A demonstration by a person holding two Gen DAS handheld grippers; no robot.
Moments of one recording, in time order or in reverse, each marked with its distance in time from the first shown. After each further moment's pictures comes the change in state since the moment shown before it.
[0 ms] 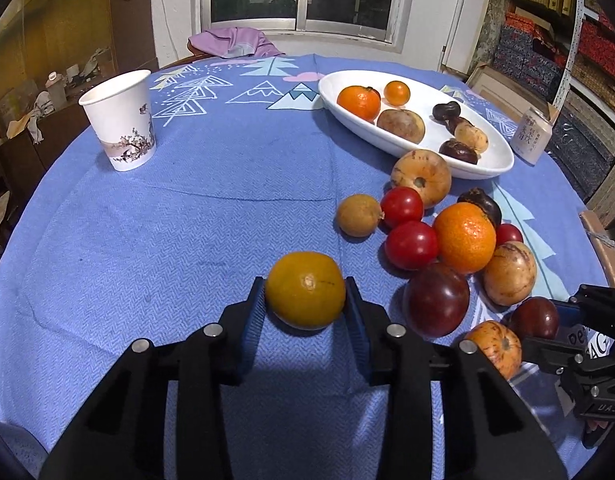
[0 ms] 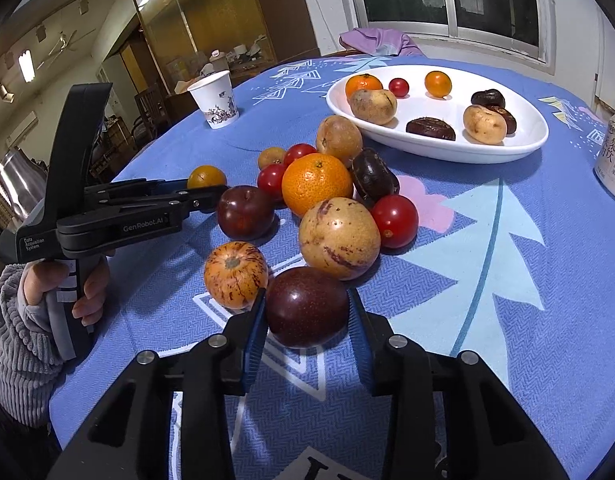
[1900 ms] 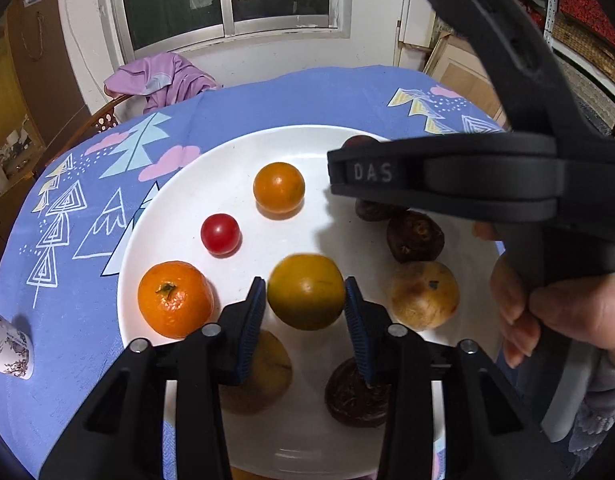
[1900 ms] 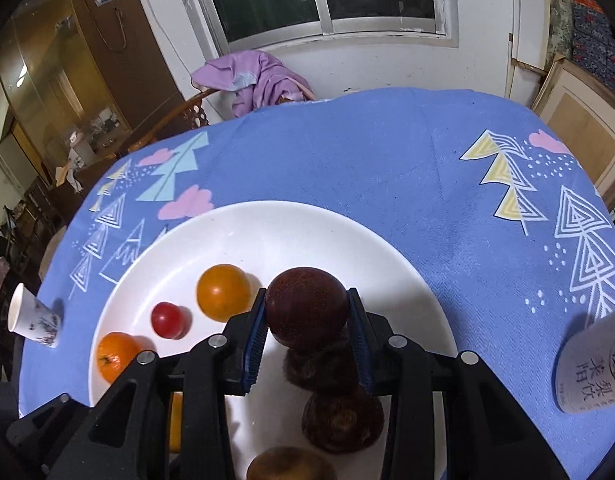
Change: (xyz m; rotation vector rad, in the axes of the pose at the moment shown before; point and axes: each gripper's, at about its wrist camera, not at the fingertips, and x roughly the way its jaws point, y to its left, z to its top) left arm 0.118 -0.139 0.168 0.191 0.051 -0.037; right arm 0.105 -0.190 0.219 0.304 -0.019 -0.284
